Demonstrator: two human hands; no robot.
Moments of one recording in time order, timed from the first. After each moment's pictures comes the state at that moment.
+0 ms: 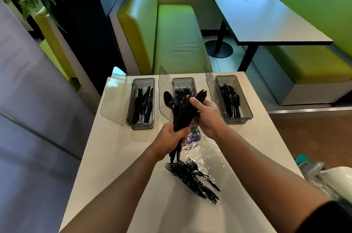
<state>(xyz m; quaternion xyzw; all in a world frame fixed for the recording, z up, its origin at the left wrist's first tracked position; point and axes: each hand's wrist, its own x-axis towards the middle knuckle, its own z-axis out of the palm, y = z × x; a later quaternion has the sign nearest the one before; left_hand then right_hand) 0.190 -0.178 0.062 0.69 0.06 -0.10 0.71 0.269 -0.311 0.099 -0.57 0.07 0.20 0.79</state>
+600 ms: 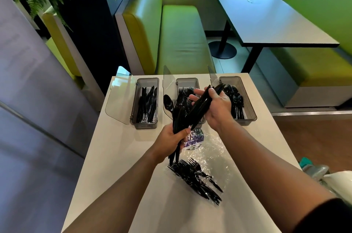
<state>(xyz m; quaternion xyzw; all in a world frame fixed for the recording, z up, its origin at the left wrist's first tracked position) 0.181 -0.169 0.056 0.69 0.08 -0.10 0.71 0.288 -0.305 0.117 -0.50 0.13 0.11 0.85</state>
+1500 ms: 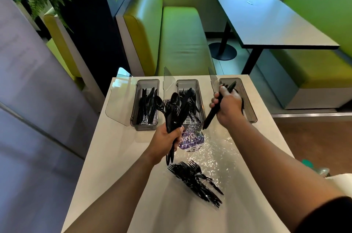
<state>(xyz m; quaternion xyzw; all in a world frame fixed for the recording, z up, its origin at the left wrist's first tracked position) 0.183 -0.157 0.049 0.68 0.11 -0.05 0.73 0.315 -0.330 0.114 -0.52 0.18 0.07 0.83</state>
